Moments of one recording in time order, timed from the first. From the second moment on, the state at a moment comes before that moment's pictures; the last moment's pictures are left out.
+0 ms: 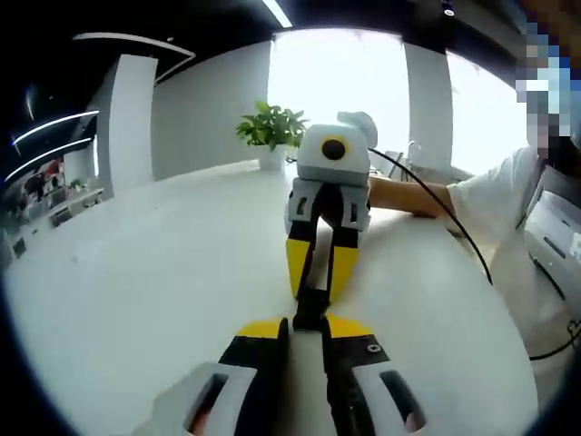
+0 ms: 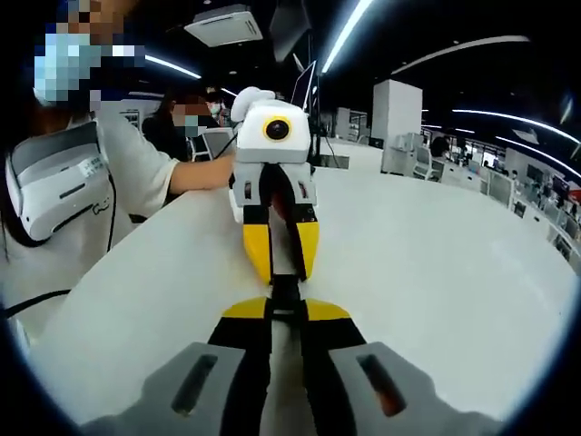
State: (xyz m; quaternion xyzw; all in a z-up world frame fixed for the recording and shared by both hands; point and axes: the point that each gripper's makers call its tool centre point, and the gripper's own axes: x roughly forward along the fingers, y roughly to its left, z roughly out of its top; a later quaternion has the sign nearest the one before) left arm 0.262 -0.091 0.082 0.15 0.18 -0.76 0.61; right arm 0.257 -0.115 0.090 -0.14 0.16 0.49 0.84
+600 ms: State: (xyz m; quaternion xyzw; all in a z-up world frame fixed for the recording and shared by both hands) left arm 0.273 -0.080 0.096 0.10 0.18 -0.74 0.64; right arm 0.326 -0.159 0.096 -0.15 0.18 0.46 0.86
